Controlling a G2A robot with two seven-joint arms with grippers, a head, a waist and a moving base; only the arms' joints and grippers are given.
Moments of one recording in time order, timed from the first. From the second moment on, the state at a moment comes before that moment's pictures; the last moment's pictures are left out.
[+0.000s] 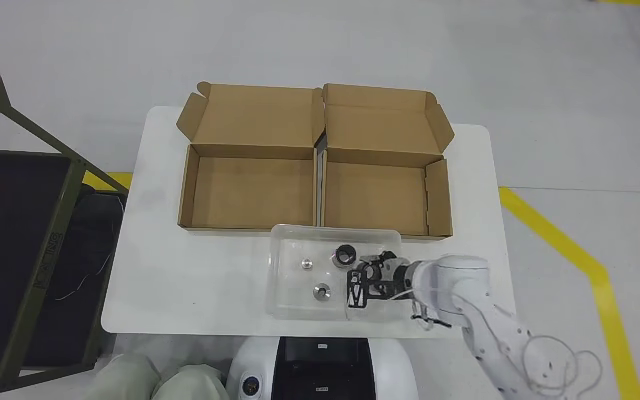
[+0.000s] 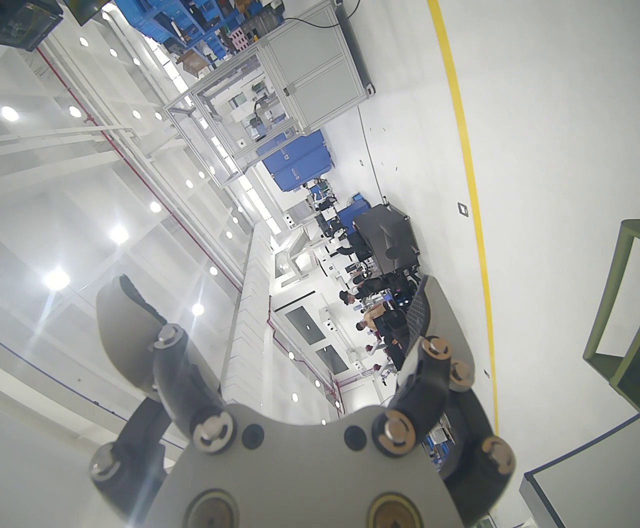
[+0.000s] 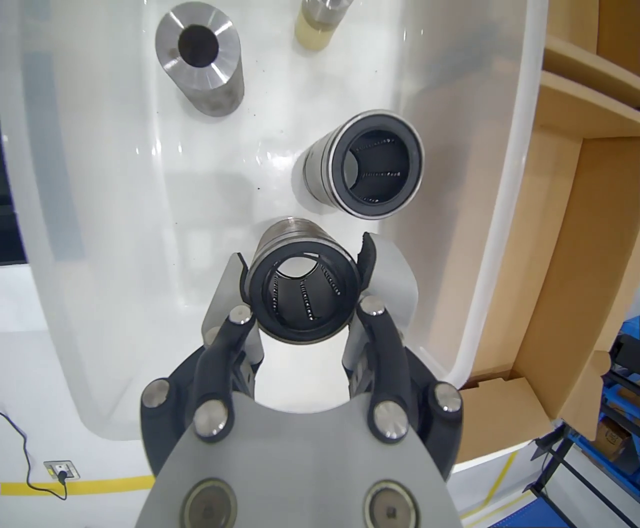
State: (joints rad) left arm 0.15 -0.27 -1.06 -1.30 2.57 -0.51 0.65; right arm -1.40 -1.14 1.07 -1.99 -1.59 -1.00 0.82
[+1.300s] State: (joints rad) left arm 0.15 -0.27 -1.06 -1.30 2.57 -0.51 0.65; right arm -1.22 -1.13 1.08 -2.11 -1.29 -0.81 0.54
